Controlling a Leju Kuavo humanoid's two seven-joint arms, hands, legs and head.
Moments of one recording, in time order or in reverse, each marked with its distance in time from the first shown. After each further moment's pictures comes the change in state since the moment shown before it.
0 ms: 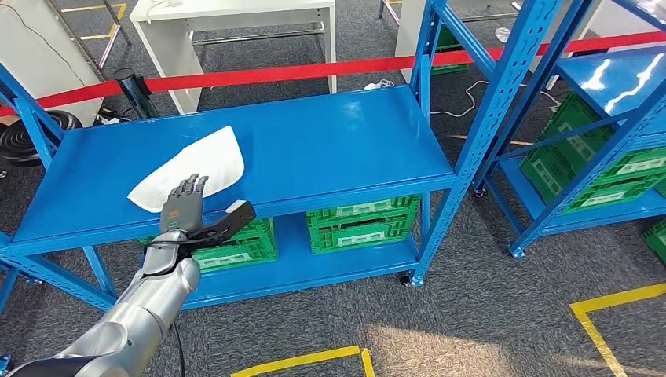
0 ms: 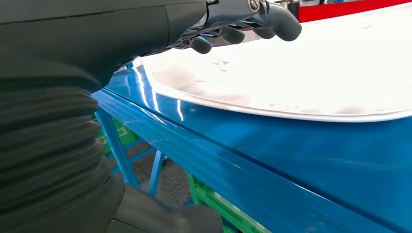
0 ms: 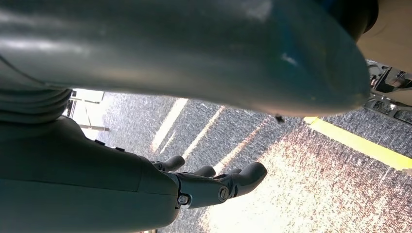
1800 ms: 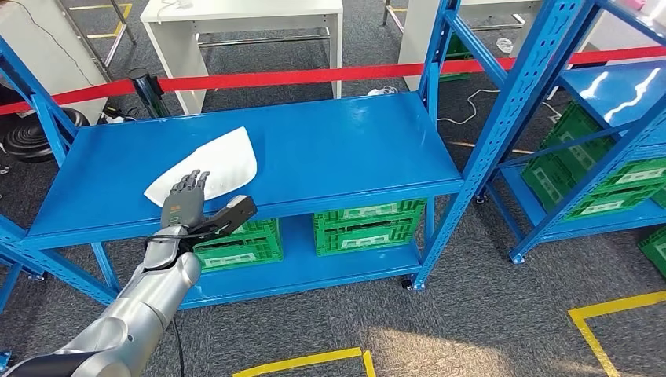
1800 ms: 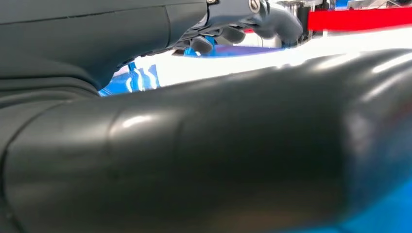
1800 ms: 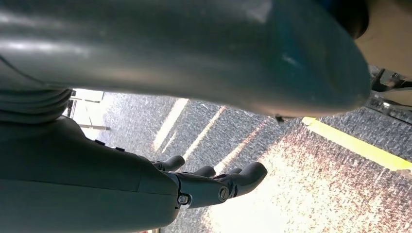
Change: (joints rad) left arm -0.018 -0.012 0.019 -0.006 -0.008 -0.032 0.001; right arm -0.004 -0.001 0.000 0.000 -0.005 -0.009 0.006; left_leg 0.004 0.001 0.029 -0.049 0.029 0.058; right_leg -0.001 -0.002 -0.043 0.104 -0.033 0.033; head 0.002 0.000
